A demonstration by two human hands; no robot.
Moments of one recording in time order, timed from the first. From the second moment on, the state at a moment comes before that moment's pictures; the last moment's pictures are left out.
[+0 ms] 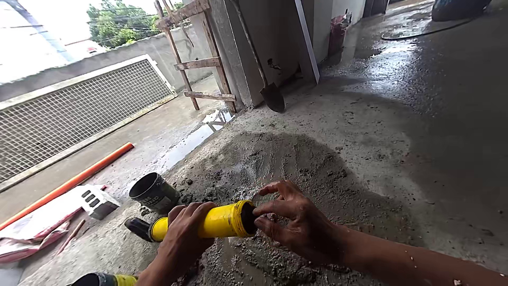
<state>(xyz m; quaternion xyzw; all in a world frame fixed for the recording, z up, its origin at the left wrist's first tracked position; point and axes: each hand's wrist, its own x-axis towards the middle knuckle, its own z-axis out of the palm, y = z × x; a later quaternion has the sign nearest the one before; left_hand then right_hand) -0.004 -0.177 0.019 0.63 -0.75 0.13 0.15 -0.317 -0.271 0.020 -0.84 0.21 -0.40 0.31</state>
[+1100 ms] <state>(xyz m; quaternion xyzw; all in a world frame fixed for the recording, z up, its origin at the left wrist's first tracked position) -0.030 -0.110 0.029 0.75 -0.58 -0.04 -0.30 -0.344 -0.260 -0.122 -0.91 0.31 -0.16 0.23</state>
